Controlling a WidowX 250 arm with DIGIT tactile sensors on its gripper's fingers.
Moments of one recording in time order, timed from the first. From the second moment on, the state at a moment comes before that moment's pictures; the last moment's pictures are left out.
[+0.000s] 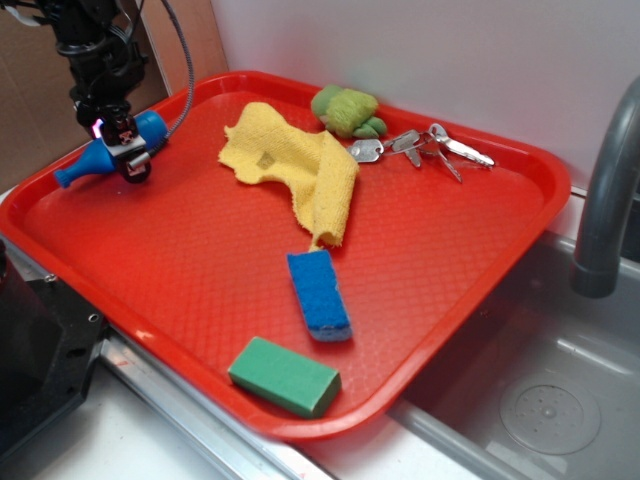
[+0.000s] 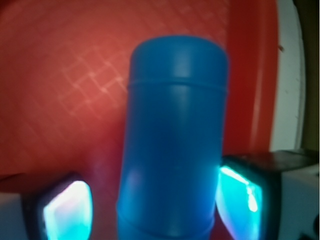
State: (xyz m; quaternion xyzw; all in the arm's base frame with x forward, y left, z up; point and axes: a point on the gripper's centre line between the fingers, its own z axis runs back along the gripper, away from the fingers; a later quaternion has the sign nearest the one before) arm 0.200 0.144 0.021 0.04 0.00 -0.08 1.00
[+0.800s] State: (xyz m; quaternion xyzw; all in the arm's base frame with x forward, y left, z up) arm 0.209 0.085 0.022 0.02 0.06 -0.02 1.00
